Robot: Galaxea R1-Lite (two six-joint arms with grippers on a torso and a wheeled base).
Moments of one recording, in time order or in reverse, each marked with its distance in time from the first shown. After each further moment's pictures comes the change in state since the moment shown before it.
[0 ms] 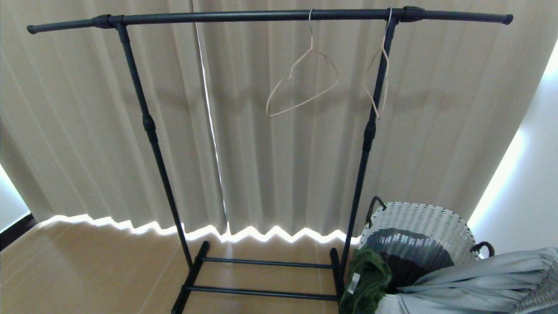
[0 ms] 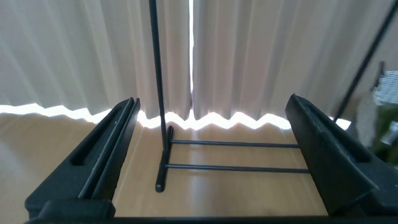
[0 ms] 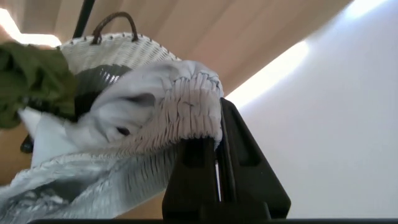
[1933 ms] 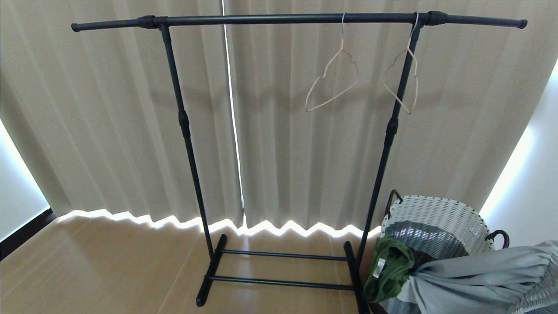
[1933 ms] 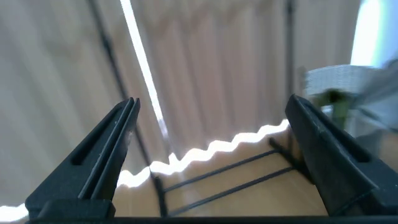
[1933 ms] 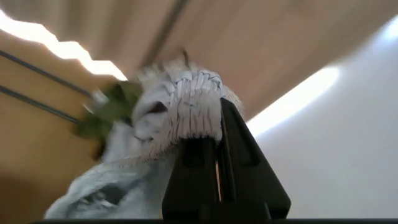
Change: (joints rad) left arm -0.002 0.042 -0.115 -0.114 -0.371 0.105; right arm 0.114 -0.034 -0.142 0.164 0.064 0.121
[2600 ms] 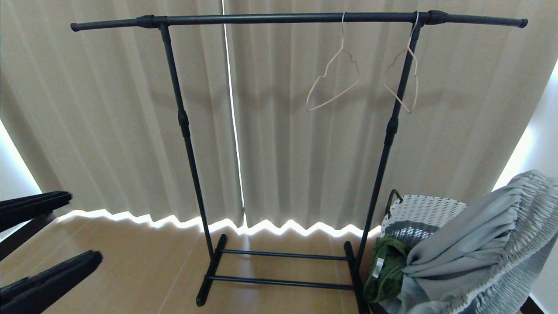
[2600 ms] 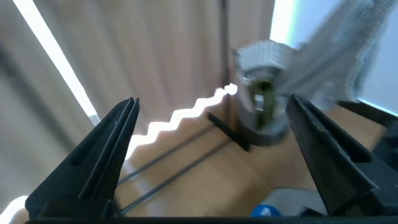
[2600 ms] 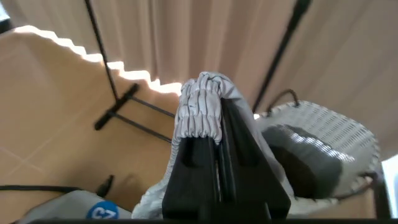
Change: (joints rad) left arm -0.307 0.773 -0.456 -0.036 -0.007 0.002; right arm 0.349 0.254 -0.481 0.266 0.010 0.483
